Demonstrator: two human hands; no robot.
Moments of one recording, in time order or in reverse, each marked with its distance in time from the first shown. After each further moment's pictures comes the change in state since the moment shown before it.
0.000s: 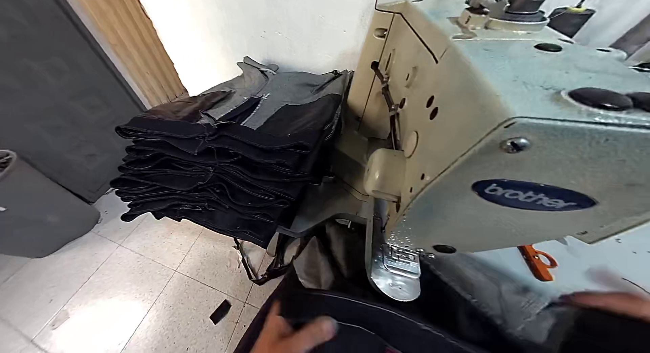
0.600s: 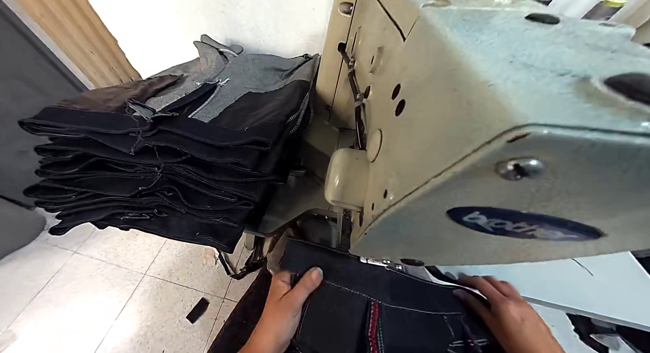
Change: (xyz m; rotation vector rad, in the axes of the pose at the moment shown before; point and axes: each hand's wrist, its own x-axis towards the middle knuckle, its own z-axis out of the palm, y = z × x) left_hand 0.068 -0.046 0.036 -0.181 0.127 -0.156; right_hand -0.035 0.109 0.124 -0.127 0.180 0.294
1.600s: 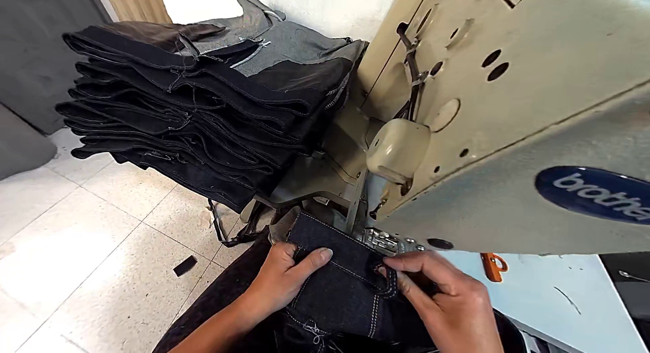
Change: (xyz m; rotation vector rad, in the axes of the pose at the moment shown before) left_hand -0.005 0.003 -0.021 0.276 -0.100 0.112; right_hand 0.048 -0.180 -0.011 0.396 0.145 -0.258
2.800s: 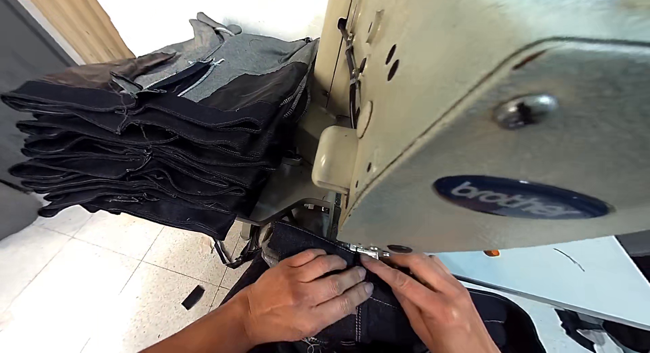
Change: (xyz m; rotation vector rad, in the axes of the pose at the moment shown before) left_hand 0.041 0.021 0.006 1.023 -0.435 1.240; right_hand -0.015 0.035 0.006 -0.286 0.097 -0.281
